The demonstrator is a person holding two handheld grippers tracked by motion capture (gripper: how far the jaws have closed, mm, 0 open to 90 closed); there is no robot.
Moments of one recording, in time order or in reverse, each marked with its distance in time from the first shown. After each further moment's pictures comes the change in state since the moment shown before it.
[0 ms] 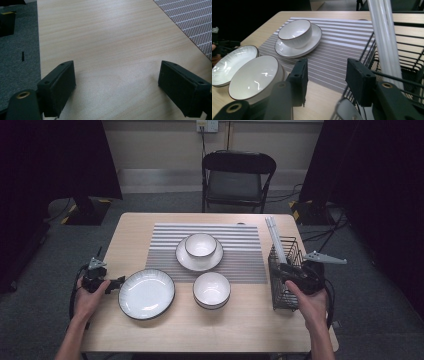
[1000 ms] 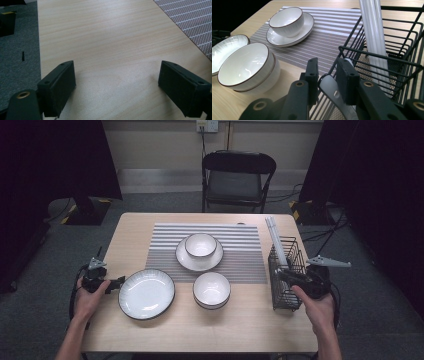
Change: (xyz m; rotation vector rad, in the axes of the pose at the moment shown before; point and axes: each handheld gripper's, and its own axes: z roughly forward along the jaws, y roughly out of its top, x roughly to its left) left arm 0.000 0.000 0.000 -0.001 0.002 0.001; right arm -0.009 -0.007 -0.008 0.061 -0.041 -0.015
